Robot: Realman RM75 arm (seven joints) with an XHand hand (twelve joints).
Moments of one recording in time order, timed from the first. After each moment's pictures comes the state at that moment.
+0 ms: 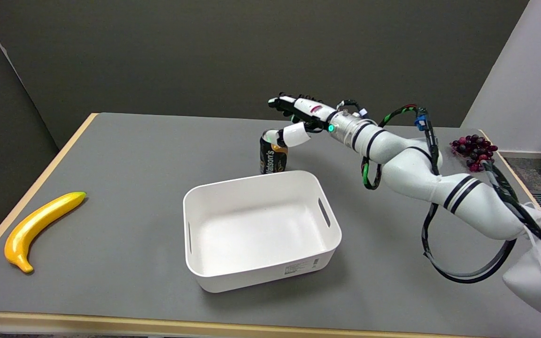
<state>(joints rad) 0.63 -0.96 -2.18 1.19 0.60 -0.11 0.68</state>
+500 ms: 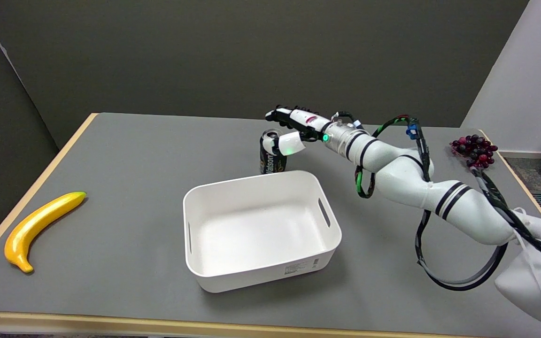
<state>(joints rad) 0.62 -1.01 -2.19 1.14 0.62 -0.10 0.68</state>
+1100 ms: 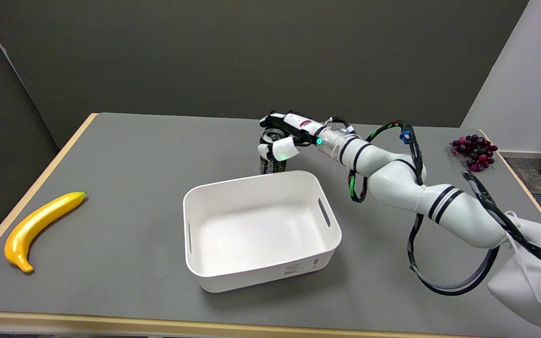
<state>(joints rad) 0.62 -1.04 -2.20 1.12 0.66 -0.08 0.68</state>
